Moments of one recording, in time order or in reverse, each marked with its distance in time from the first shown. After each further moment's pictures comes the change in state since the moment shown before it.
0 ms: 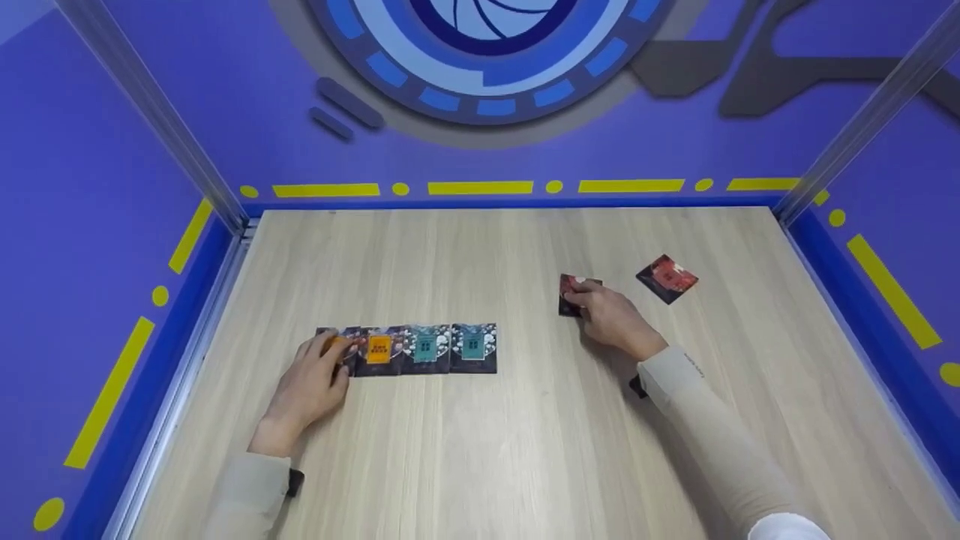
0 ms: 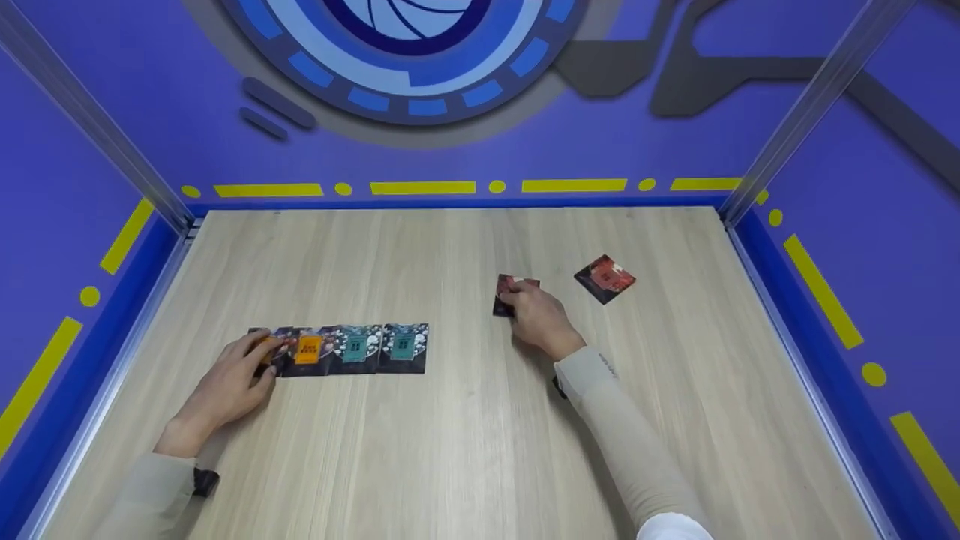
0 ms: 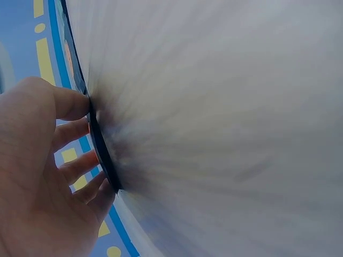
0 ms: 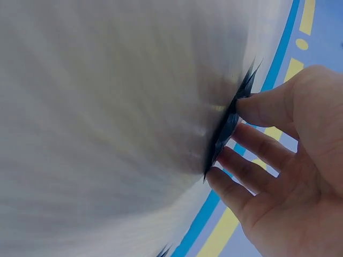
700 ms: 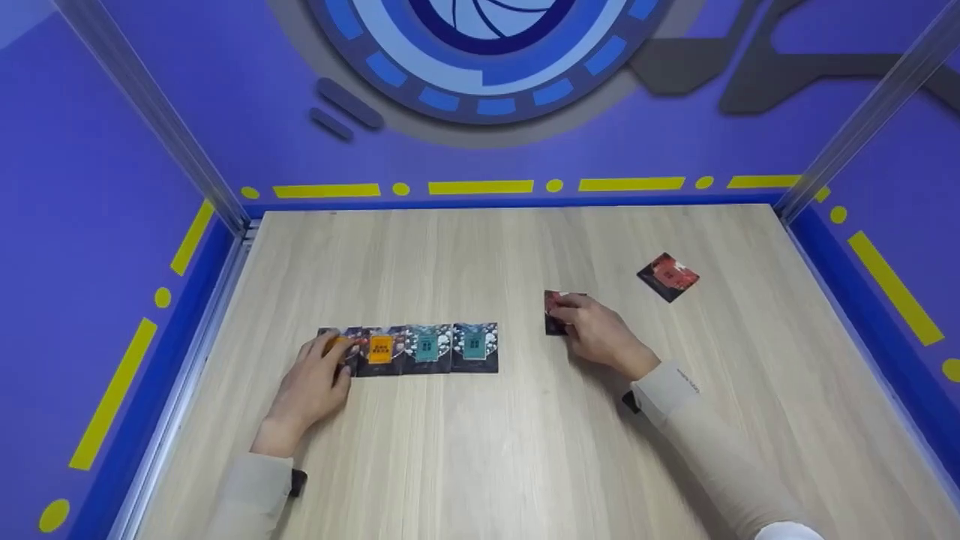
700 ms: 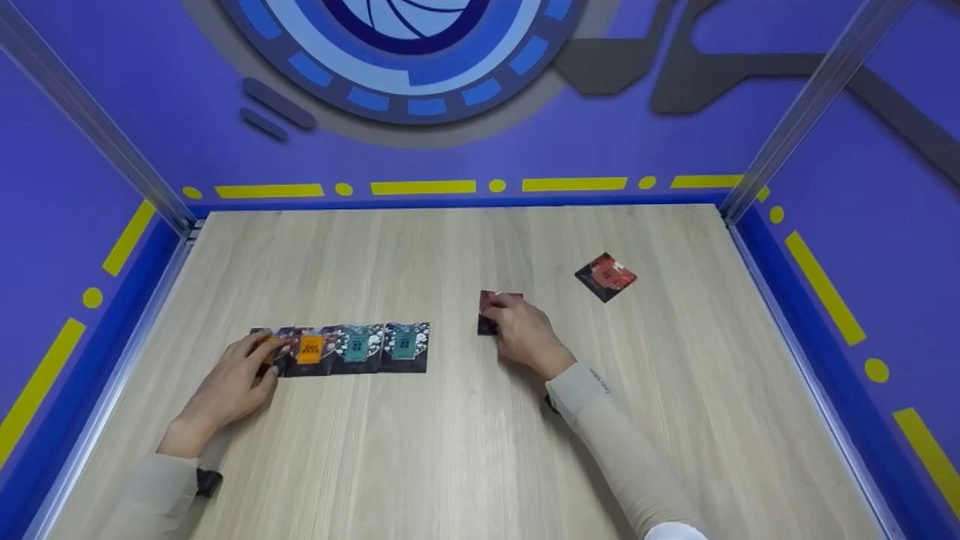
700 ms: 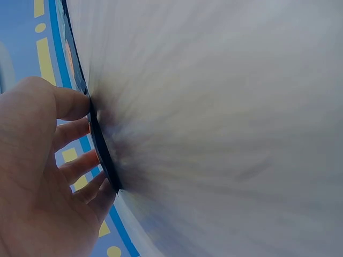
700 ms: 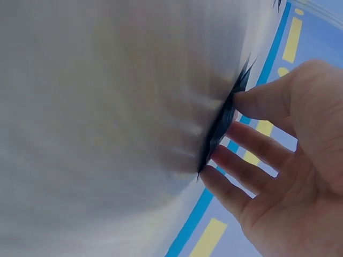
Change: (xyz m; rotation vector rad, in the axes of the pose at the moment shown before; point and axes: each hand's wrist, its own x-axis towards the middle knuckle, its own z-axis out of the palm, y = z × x) left_hand 0.000 -0.002 -0.001 -0.004 0.009 0.020; right_hand -0.013 -0.028 0.015 0.010 0.095 -0.162
